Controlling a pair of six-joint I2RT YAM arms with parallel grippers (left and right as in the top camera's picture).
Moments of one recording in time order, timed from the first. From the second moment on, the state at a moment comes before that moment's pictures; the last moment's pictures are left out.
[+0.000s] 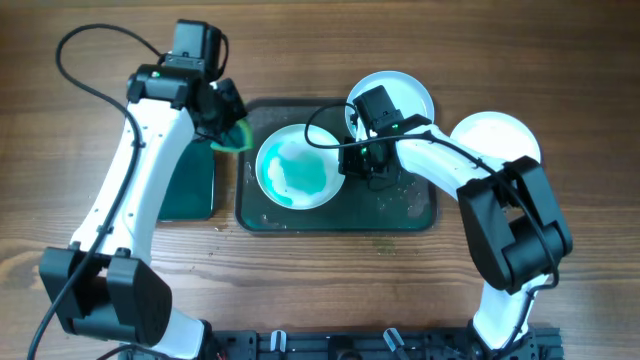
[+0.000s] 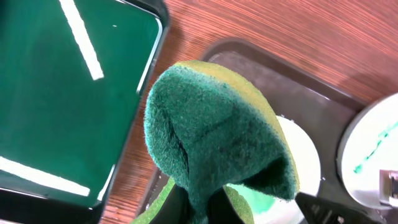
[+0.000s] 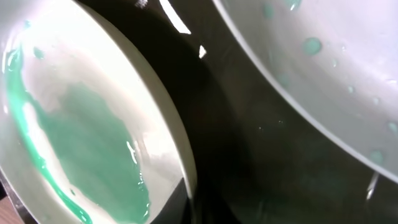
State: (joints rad) left arm -0.16 1.69 1.53 -1.04 -0.03 -0.56; right arm 0.46 1.99 1.21 -0.48 -0.35 0.57
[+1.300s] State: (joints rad) left arm -0.16 1.70 1.53 -1.04 -0.03 -0.56; right arm 1.03 1.67 1.32 -0.78 1.30 0.39
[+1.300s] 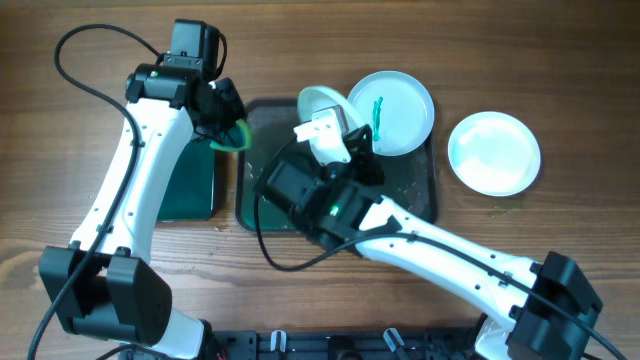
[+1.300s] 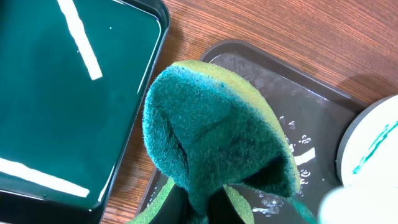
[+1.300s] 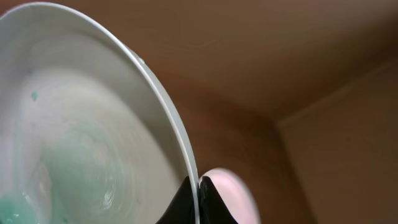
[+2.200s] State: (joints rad) left arm -0.16 1.70 1.53 -1.04 -0.03 -0.56; right arm 0.66 1.67 1.32 -0.73 0.38 0.35
